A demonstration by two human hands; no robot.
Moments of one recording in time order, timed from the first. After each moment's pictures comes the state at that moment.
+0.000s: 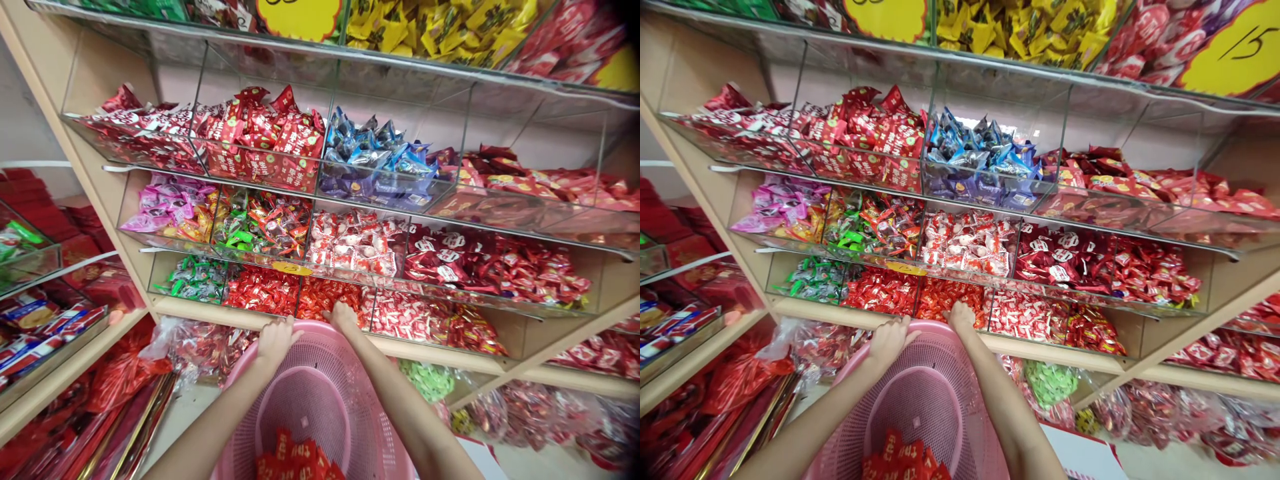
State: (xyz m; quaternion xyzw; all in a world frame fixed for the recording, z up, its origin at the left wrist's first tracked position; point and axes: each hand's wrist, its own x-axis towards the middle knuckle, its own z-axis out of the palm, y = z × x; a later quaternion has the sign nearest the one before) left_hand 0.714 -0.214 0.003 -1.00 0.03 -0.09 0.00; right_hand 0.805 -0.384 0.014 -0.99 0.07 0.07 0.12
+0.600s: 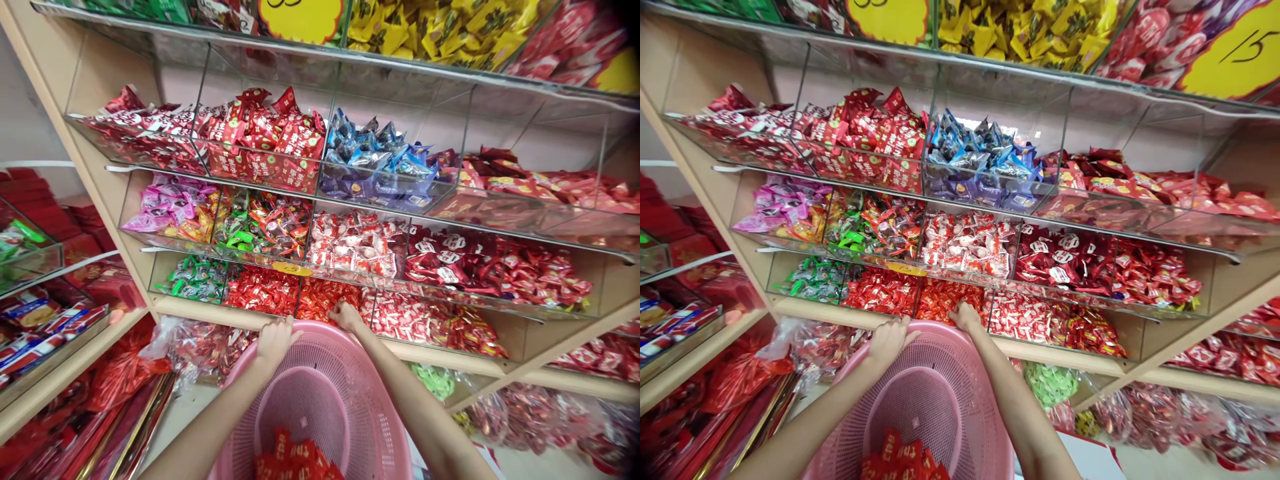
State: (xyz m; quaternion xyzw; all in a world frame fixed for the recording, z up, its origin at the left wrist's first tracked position) left_hand 0.714 -0.214 0.005 -0.99 0.04 -0.09 0.00; right_hand 0.812 -0.415 0.006 -0.98 -0.04 0.04 0.17
